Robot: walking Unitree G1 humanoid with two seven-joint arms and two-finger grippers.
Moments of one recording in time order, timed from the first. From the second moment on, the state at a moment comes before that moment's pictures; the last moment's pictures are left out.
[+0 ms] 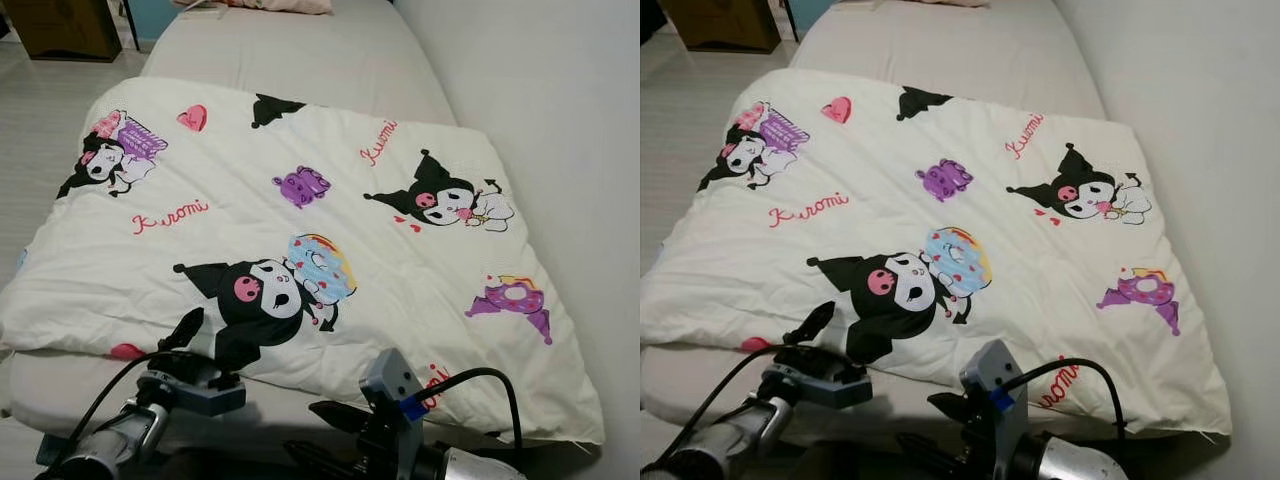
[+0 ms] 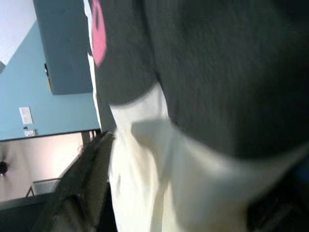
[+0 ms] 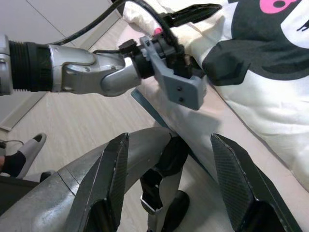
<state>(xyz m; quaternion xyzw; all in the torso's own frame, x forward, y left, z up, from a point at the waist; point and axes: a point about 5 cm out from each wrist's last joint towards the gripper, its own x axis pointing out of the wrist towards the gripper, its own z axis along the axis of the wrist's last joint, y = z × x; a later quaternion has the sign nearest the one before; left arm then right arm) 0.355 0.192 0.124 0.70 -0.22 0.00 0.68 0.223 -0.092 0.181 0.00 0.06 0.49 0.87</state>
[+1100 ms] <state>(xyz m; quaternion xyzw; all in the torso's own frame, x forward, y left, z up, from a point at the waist) 0.370 0.205 0.127 0.66 -0.06 -0.11 0.74 0.229 -0.100 0.184 -0.01 0.05 0.46 0.89</state>
